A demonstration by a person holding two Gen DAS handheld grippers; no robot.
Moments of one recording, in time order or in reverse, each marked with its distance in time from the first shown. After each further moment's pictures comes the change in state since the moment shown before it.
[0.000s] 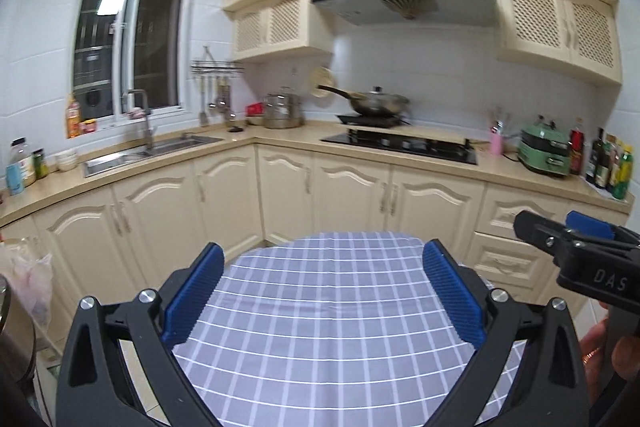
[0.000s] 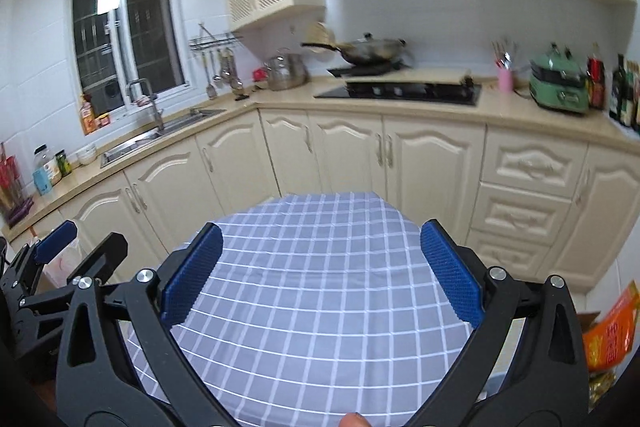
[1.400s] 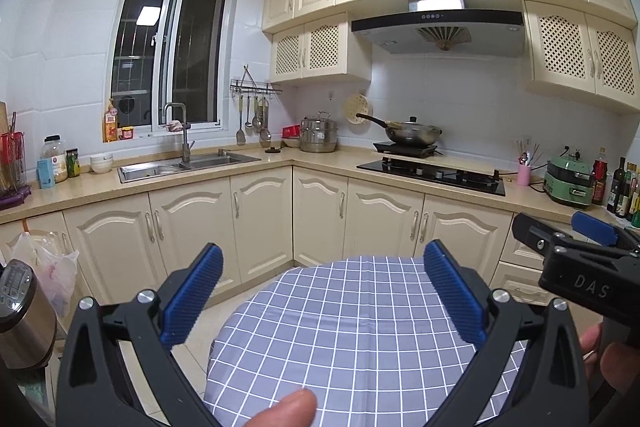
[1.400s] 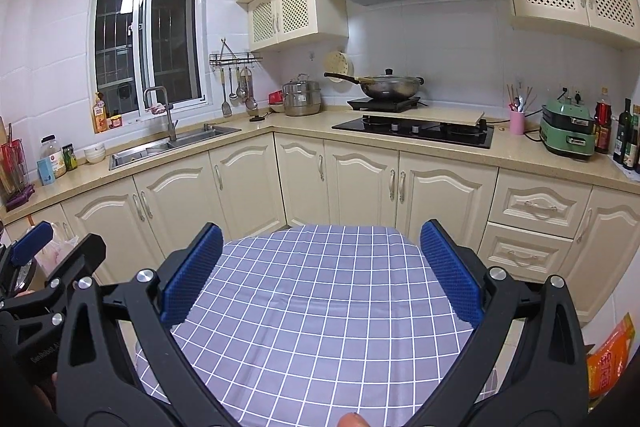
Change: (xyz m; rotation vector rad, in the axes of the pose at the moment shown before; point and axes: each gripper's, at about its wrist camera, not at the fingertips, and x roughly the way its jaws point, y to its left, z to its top) left arm -0.036 0.041 0.009 -0.053 -0.089 0.090; right arm -0.011 0.043 0.007 -0.069 -0.091 0.005
